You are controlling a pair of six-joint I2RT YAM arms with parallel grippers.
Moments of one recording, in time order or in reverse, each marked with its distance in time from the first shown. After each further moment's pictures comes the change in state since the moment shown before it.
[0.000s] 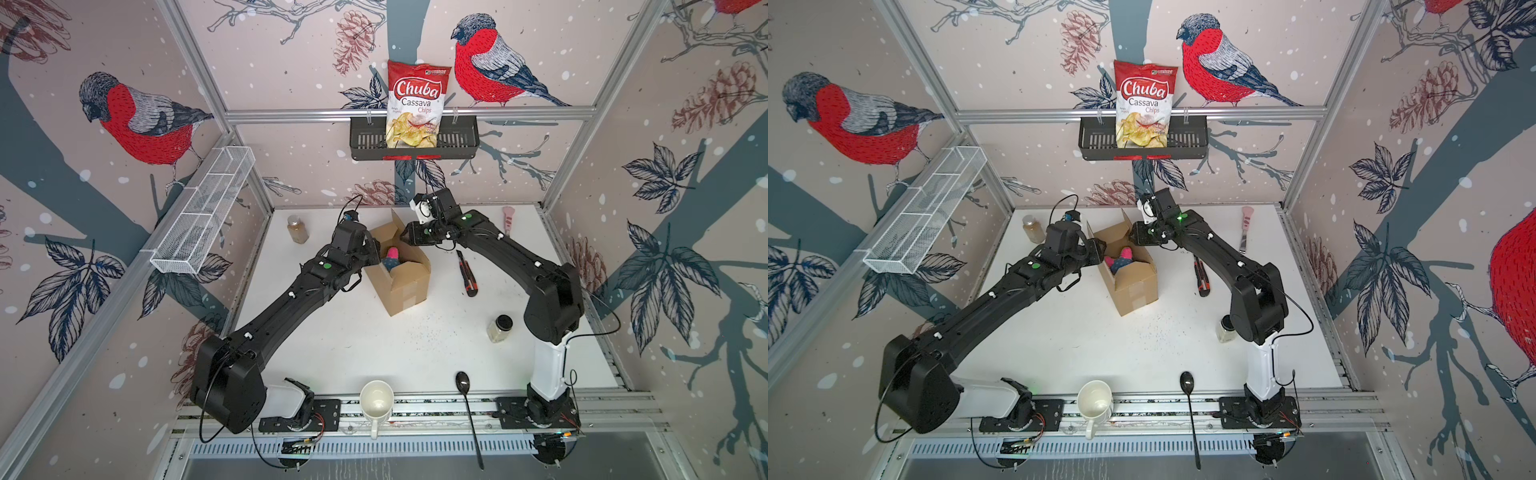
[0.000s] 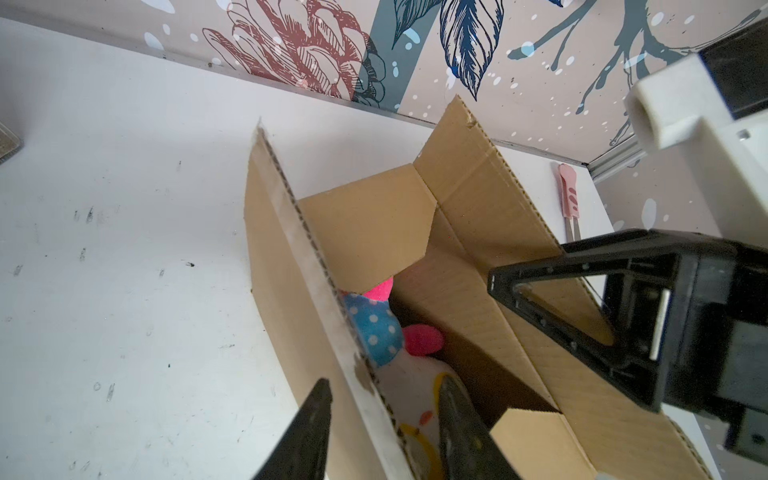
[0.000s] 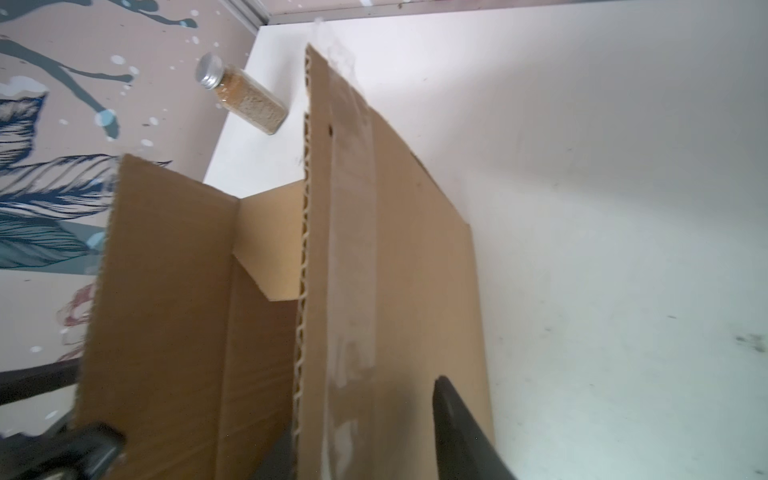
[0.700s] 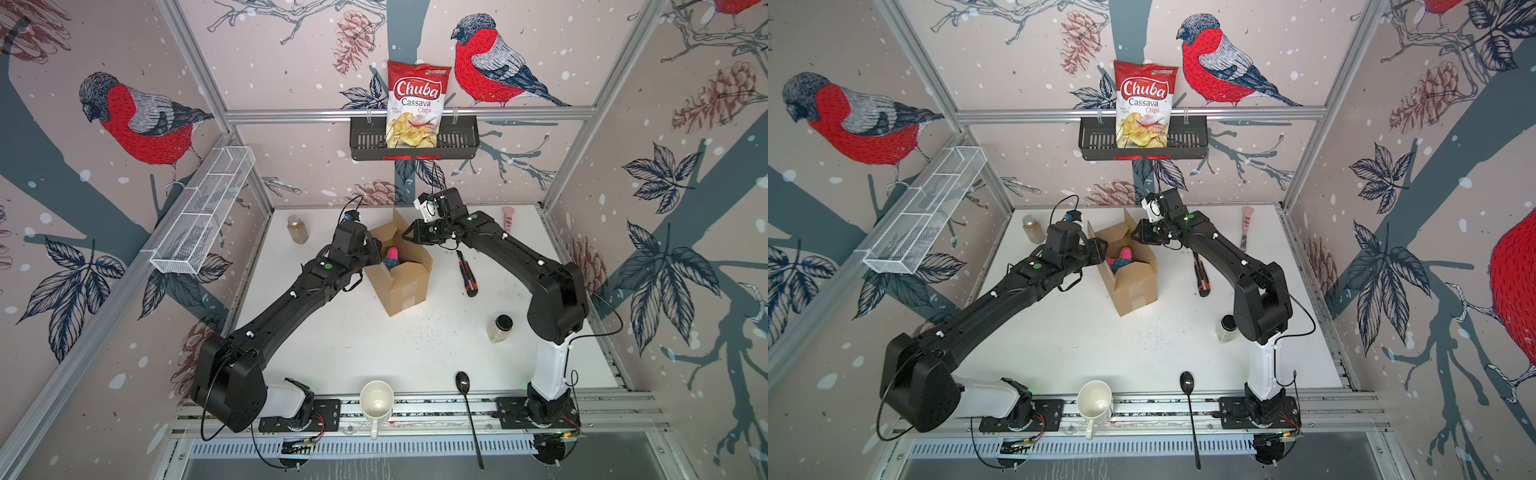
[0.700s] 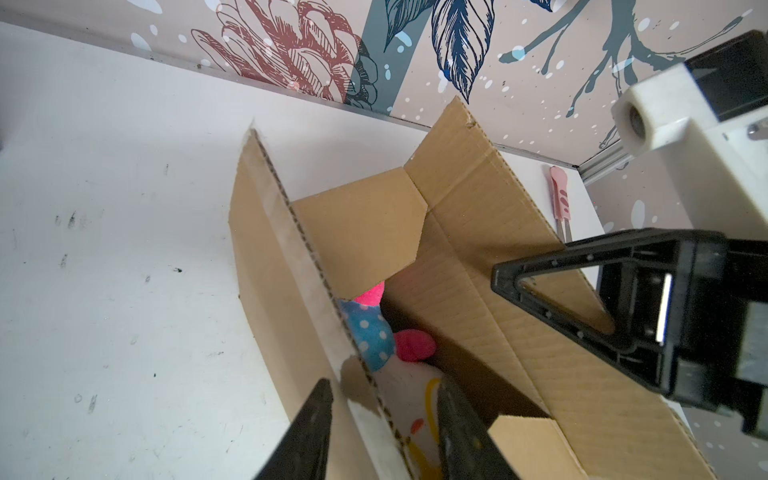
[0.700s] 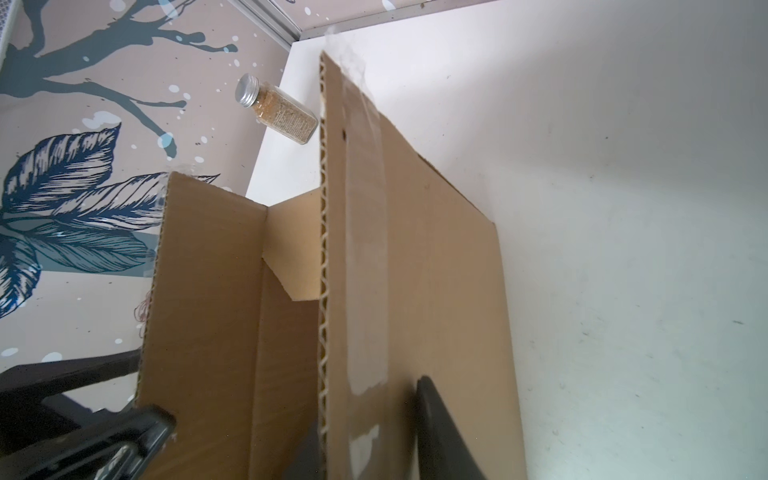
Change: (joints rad) left arm 0.000 0.007 -0.009 0.031 0.015 -0.003; right arm -0.045 -0.017 -0.059 0.079 -0.119 0.065
